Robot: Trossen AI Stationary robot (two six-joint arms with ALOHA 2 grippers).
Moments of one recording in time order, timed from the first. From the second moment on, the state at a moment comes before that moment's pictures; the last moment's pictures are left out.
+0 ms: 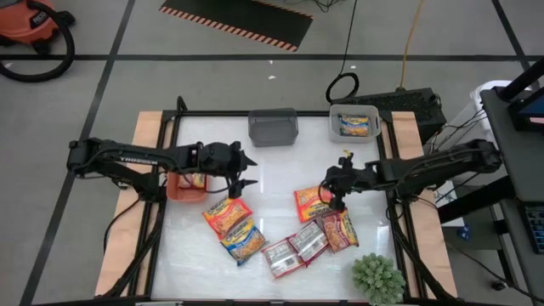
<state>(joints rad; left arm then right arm) 0.08 1.27 0.80 -0.11 0.02 0.06 0.12 1.09 0.65 -0.47 0.21 0.35</state>
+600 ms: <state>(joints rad) 0.00 1.27 0.80 -0.16 -0.07 0.00 0.06 1.44 0.72 -0.24 0.21 0.36</state>
